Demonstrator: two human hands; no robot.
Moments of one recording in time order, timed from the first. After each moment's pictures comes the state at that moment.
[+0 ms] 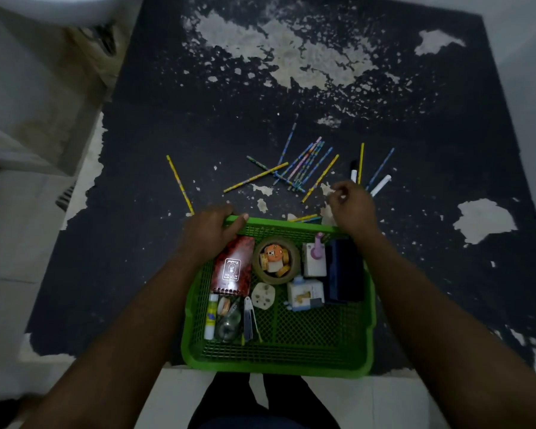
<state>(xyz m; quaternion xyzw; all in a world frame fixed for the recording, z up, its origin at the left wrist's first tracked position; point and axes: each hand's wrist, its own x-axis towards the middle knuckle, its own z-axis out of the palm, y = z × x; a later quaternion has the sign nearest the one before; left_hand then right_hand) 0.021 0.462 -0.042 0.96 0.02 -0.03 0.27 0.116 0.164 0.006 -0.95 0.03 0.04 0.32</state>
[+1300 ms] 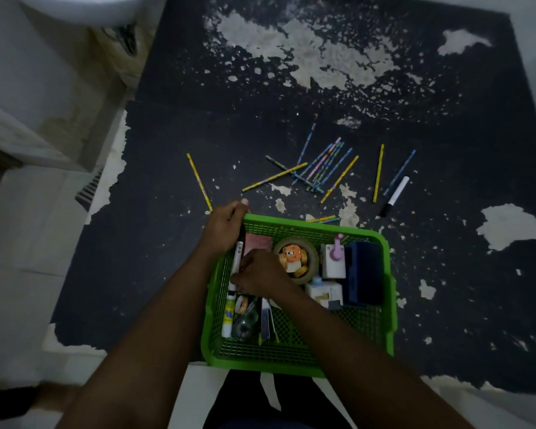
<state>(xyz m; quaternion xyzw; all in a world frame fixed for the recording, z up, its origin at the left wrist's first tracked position) 0.023 0.466 -0.046 0.83 0.14 -0.02 0.55 -0.017 0.327 0.000 -0.85 -0.08 0.41 0.33</state>
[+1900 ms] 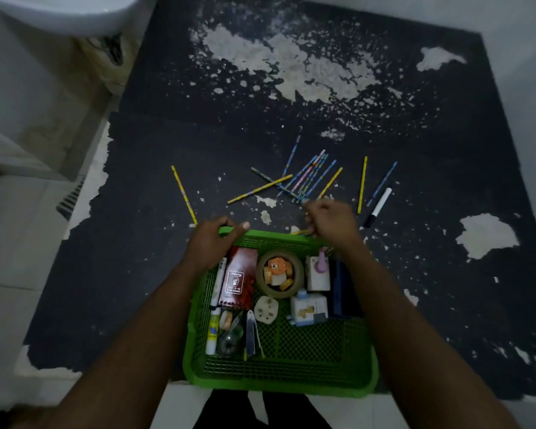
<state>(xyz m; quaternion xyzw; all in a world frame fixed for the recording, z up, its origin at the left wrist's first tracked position) 0.023 0.460 -0.043 0.87 0.12 -0.03 0.48 0.098 0.221 0.042 -0.84 0.12 0.18 0.49</state>
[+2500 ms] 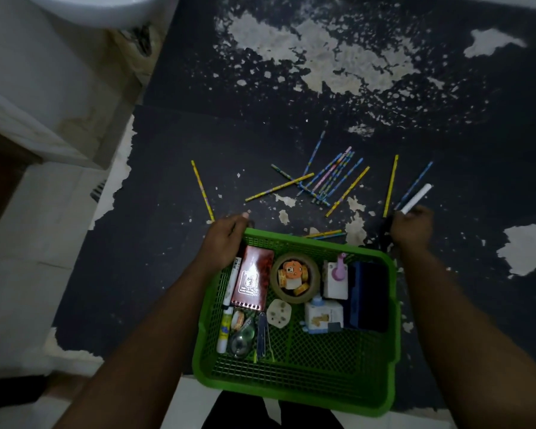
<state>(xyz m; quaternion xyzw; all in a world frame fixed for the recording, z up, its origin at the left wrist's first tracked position) 0.023 0.462 -0.046 0.84 0.14 -0.02 0.52 0.154 0.111 -0.034 -0.88 0.29 0.01 0.38</state>
